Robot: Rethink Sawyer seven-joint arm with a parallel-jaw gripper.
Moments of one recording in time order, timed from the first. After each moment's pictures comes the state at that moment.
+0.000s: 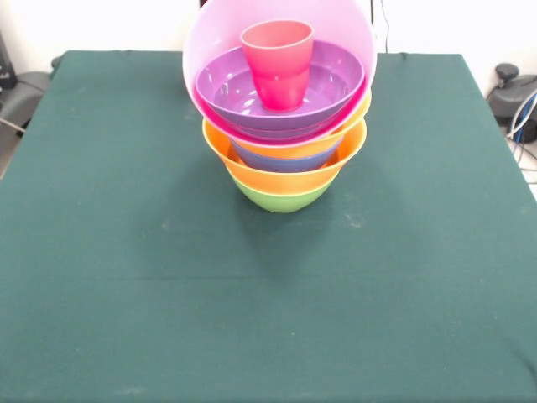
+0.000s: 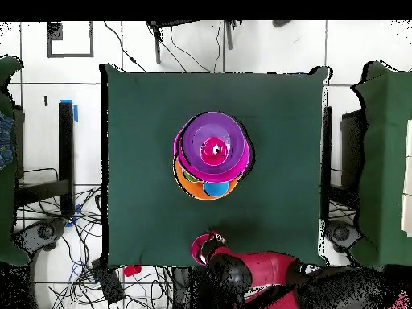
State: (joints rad) arm -0.78 -0.37 0.22 2.19 -0.70 -0.14 0.84
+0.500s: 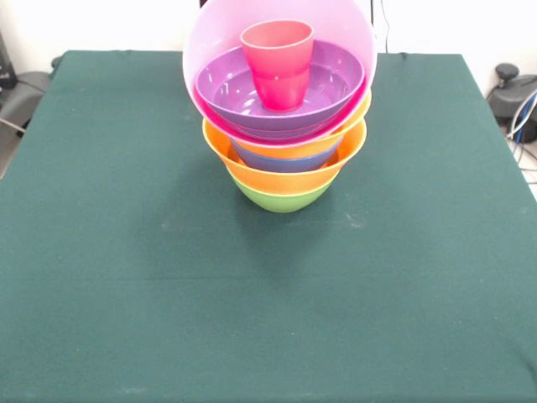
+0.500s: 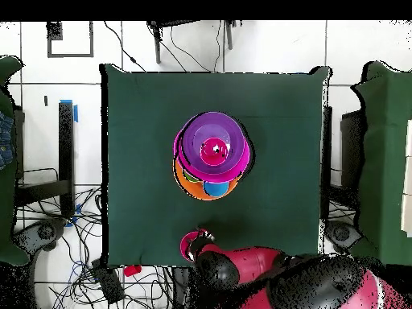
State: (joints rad) arm -0.68 -0.37 0.23 2.20 -0.65 -0.18 0.93
